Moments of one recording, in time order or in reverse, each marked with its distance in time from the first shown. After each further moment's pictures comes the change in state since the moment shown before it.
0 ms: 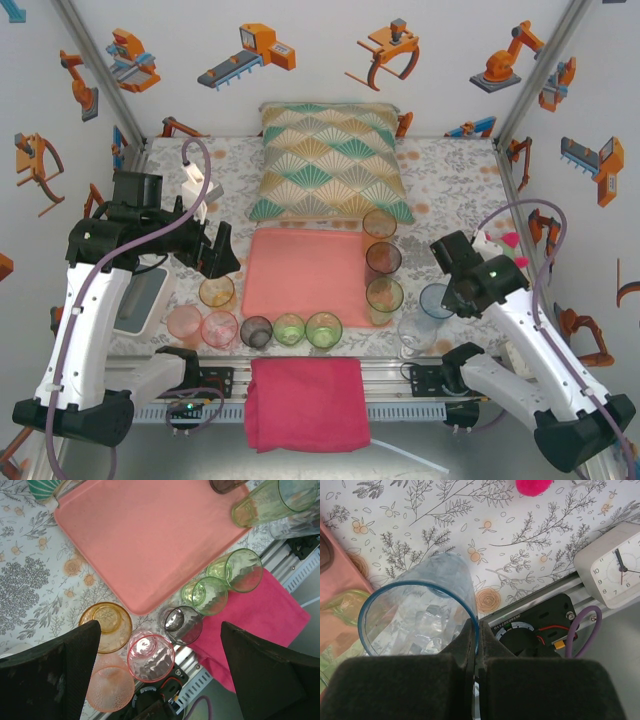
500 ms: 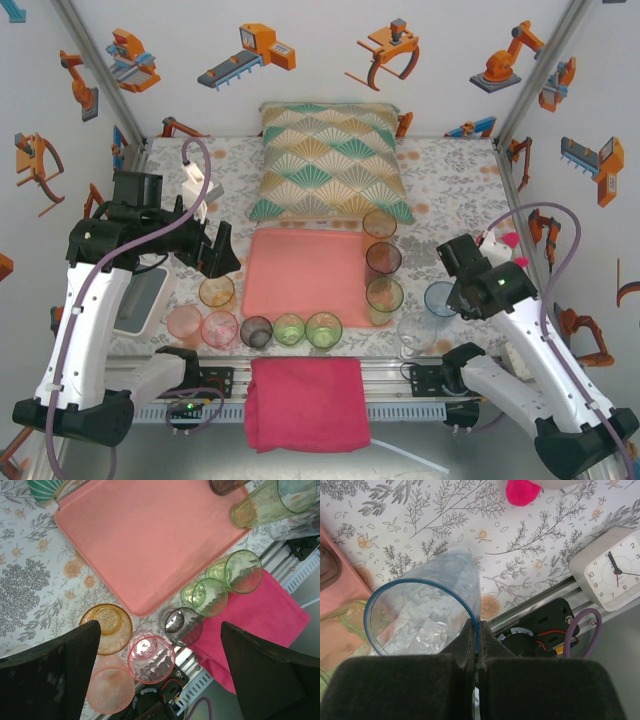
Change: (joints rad) left arm 0.000 0.001 -0.001 0.008 0.003 0.000; right arm -0.012 -0.054 0.005 -0.003 0.037 0.014
